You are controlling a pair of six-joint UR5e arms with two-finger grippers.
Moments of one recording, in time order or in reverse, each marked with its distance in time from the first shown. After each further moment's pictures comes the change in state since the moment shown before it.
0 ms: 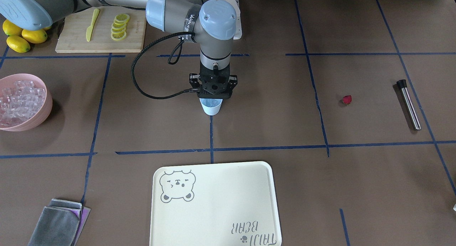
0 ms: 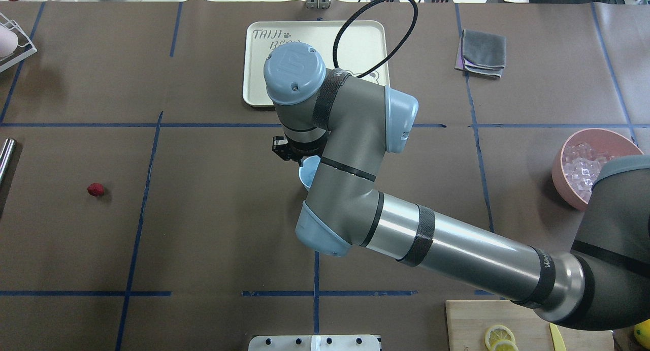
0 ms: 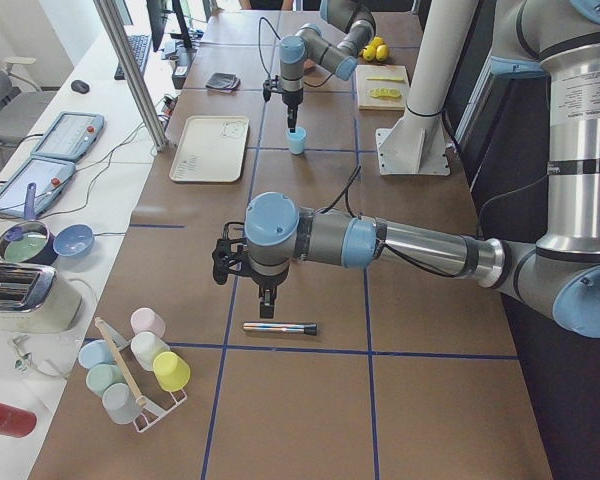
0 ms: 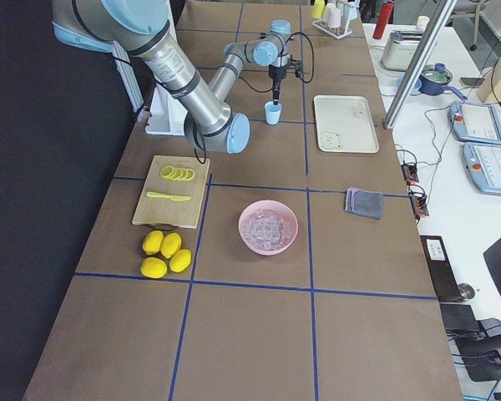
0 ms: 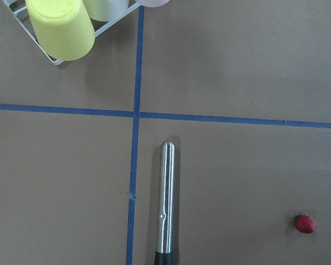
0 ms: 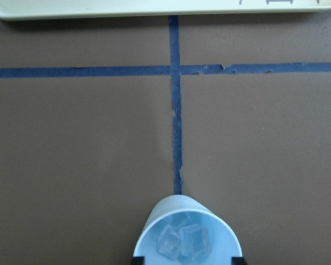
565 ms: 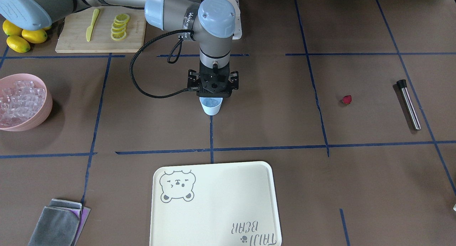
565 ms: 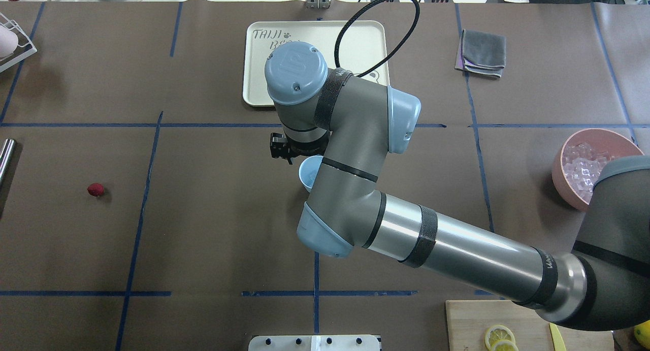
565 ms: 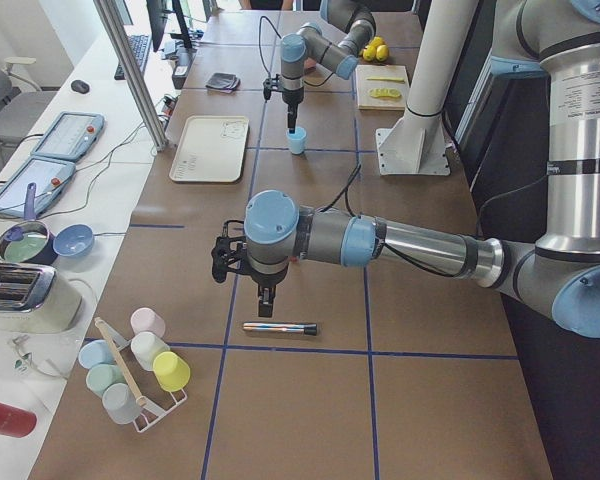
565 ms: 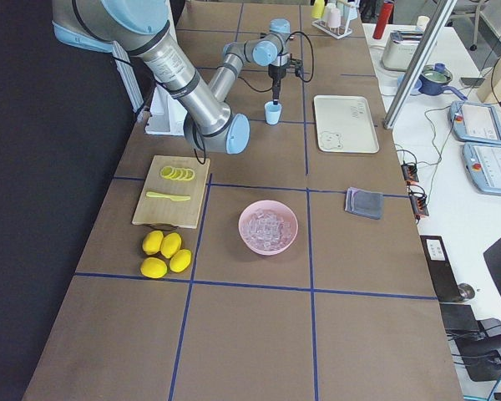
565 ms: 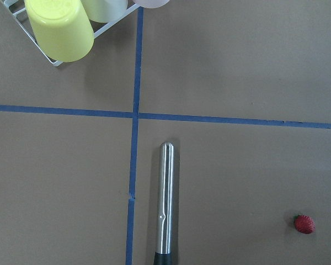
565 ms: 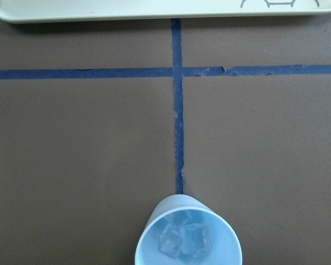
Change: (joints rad) left arm 0.004 -0.006 -0.004 -0.009 0.007 0.000; right arm 0.003 -0.005 0.023 0.001 -0.004 0.000
